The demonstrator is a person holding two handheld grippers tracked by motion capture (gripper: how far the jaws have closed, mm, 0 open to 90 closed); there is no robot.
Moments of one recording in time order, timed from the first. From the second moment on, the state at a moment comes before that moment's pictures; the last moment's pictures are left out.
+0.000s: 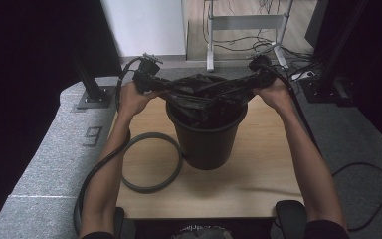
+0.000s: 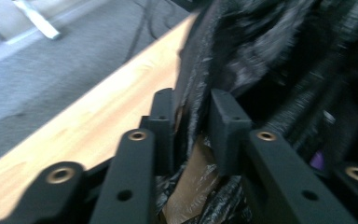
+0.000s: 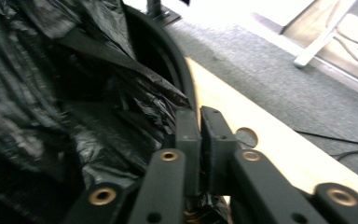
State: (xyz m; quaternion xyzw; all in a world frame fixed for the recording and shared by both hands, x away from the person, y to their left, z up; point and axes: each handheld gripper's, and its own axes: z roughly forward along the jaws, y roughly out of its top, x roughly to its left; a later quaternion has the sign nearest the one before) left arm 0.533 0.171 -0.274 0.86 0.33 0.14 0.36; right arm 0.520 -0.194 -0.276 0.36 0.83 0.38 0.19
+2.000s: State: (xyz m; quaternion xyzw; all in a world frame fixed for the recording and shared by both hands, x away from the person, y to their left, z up) left arm 0.584 0.162 -0.339 0.88 0.36 0.07 0.30; right arm 0.568 -0.195 -0.336 0.44 0.83 0.31 0.15
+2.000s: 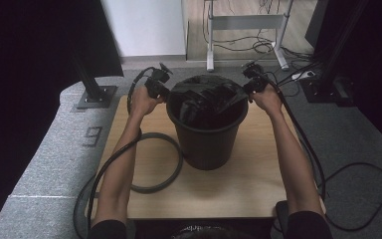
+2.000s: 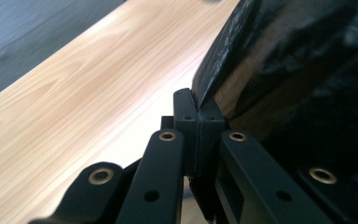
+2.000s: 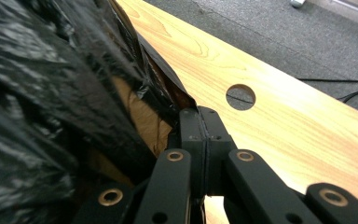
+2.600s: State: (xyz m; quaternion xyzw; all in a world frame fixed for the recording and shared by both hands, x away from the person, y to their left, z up) left arm 0.536 0.202 -0.276 0.87 0.31 0.08 0.37; right arm 0.521 -0.235 -0.297 0.41 0.83 0.35 0.17
